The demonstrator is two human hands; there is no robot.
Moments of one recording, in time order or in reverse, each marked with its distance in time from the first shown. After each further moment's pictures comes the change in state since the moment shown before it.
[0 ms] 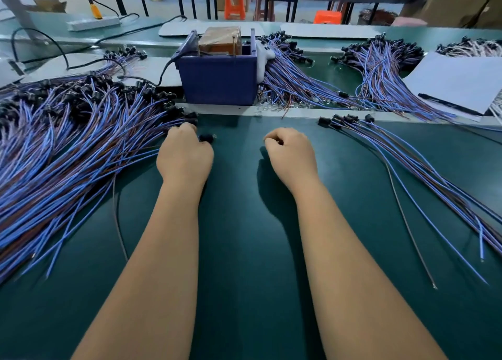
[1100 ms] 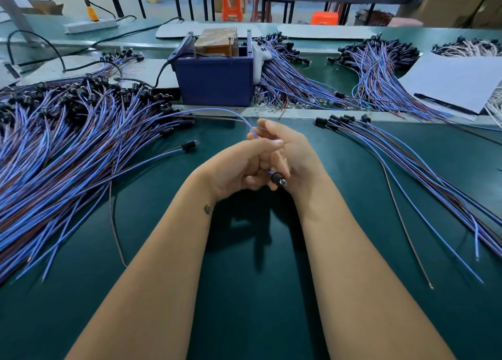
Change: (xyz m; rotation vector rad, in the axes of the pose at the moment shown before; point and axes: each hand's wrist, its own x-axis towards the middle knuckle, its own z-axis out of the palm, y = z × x) left_hand -0.039 0.049 -0.001 -0.965 -1.090 0.236; right_hand -0.007 -0.018 -0.012 1.320 -0.275 0.445
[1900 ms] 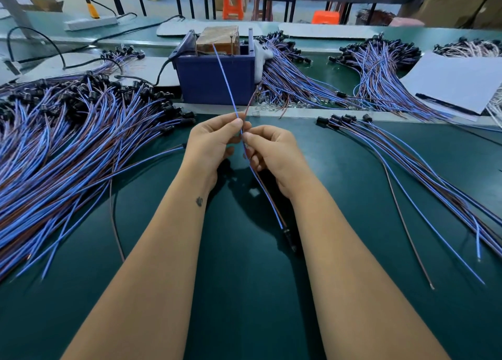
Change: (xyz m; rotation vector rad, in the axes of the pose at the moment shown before) left_hand 0.004 -0.007 -0.025 -0.221 0.691 0.236; right_hand 0.007 0.018 0.003 -0.558 -0.068 -0.260
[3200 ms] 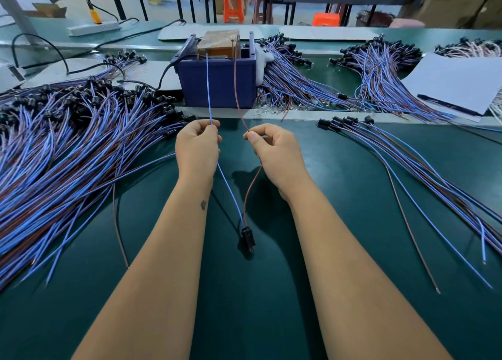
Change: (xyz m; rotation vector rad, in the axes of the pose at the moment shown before) left_hand 0.011 -0.005 -0.012 0.286 0.378 0.078; right_hand 0.001 0.002 0.000 -0.287 0.141 -0.176
